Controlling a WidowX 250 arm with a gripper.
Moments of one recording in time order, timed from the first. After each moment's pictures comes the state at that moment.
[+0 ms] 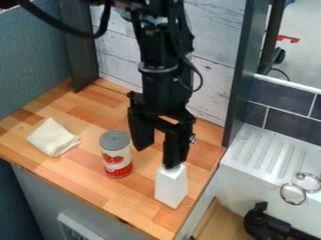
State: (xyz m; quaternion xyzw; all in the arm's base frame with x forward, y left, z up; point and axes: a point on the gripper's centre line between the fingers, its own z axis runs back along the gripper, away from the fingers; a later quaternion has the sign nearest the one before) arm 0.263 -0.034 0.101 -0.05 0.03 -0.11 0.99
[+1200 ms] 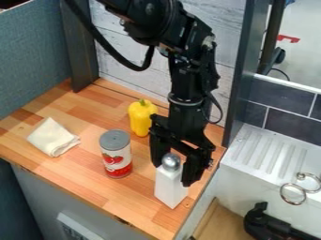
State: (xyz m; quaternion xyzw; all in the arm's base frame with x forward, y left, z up) arm 0.292 -0.040 0.052 -0.01 0.06 -0.09 0.99
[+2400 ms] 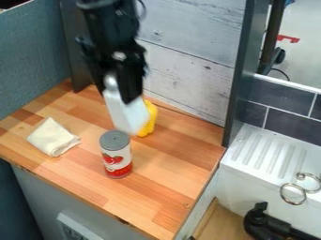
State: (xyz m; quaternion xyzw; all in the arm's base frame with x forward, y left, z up) arm 0.276 0.040 0.158 -0.05 -0.06 -0.02 1.00
